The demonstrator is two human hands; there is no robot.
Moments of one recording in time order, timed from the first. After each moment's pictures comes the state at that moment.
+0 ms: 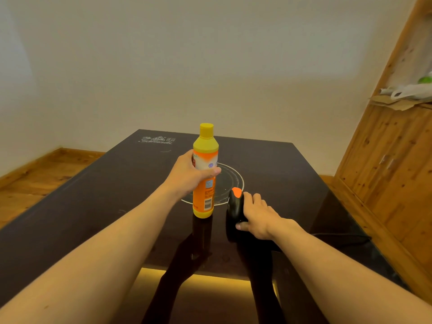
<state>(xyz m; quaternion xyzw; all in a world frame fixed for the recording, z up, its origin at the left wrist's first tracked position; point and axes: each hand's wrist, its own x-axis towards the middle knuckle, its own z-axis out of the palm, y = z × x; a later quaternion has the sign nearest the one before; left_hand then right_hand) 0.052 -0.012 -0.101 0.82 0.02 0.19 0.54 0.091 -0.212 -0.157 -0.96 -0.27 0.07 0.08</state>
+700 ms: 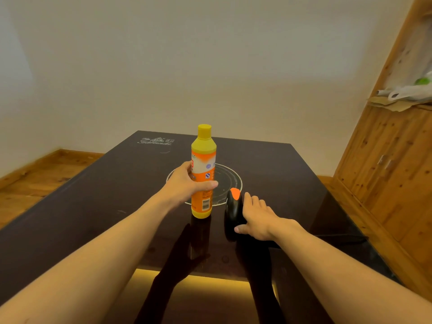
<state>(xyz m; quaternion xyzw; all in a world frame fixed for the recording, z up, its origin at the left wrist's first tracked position) 0.042 -0.009 -0.117 0.81 0.06 0.11 0.57 0.084 -0.215 -0.148 -0.96 -0.27 0.10 0.05</state>
